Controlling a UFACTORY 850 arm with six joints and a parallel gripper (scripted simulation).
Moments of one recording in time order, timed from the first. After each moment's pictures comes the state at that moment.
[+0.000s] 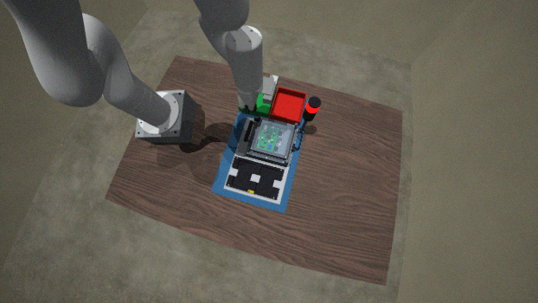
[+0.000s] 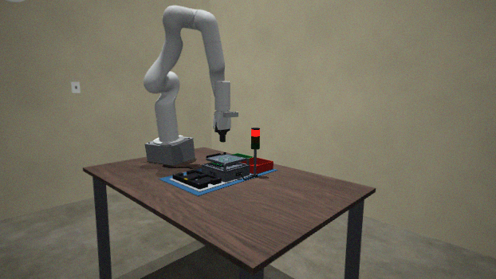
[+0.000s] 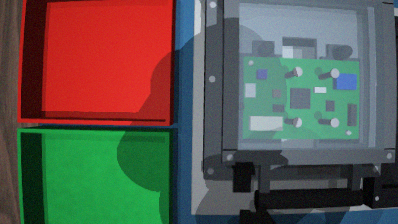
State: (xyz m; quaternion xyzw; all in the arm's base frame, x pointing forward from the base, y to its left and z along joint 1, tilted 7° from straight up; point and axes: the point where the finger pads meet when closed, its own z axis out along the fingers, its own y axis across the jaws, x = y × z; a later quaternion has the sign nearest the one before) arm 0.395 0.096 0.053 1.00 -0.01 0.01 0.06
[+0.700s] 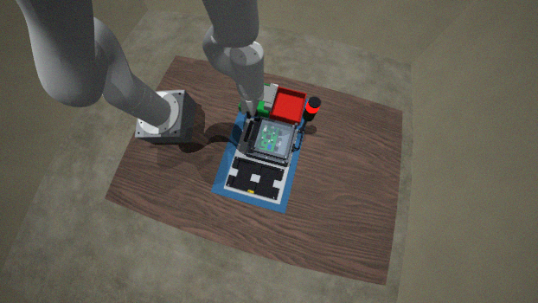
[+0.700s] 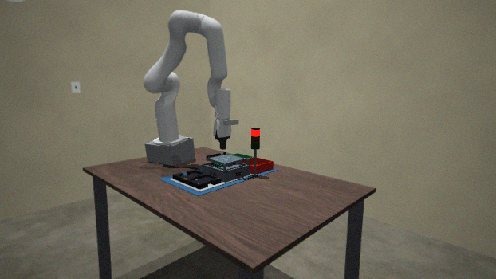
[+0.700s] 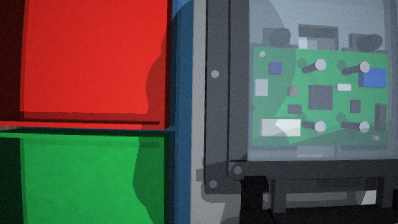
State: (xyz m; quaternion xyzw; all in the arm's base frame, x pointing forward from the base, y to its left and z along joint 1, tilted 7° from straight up) arm 0.398 0.091 0.012 1.00 -0.01 0.01 0.06
